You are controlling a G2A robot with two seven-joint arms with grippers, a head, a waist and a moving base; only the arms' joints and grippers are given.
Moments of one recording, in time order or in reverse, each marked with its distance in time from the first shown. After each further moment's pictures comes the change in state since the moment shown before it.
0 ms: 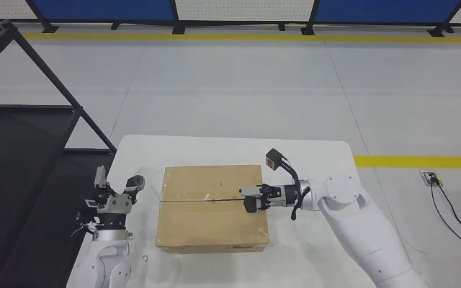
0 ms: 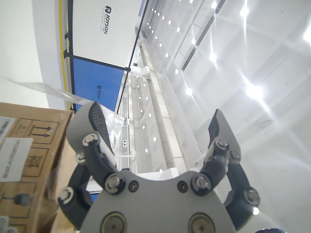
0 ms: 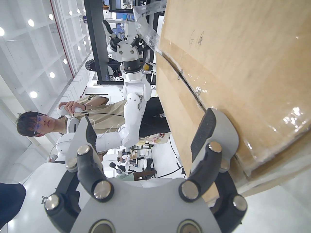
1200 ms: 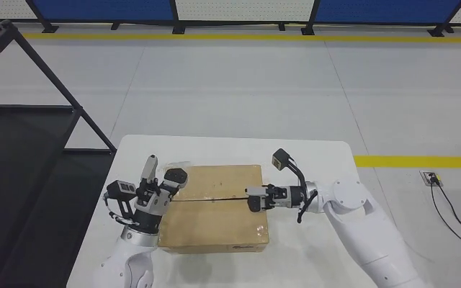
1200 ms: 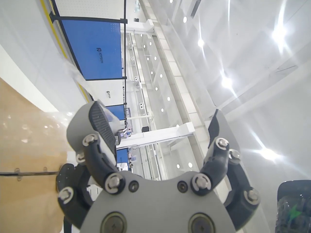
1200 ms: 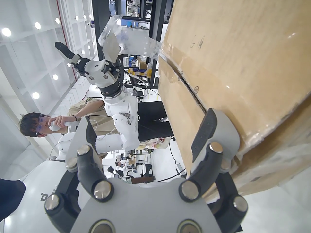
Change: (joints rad) left arm -0.011 -0.025 0.174 -0.254 0.314 0.152 -0.013; right arm -0.062 0.025 0.056 -0.072 0.001 -0.015 -0.026
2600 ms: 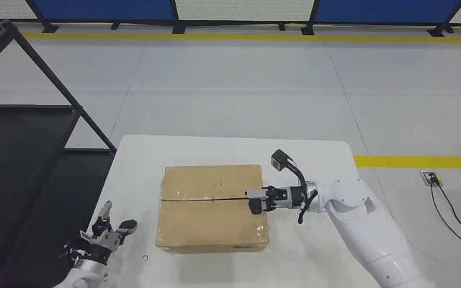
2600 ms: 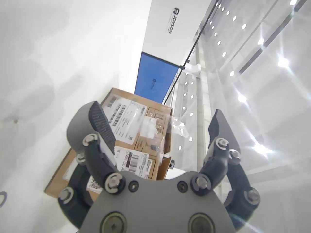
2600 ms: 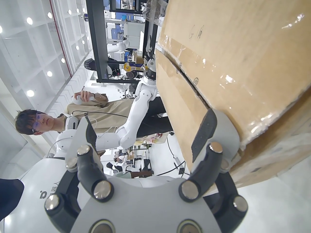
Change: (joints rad) left arm 0.155 0.037 -0.393 0.428 -0.175 0.097 -0.377; right arm 0.024 0.011 -0.024 0.000 -0.007 0.021 0.030
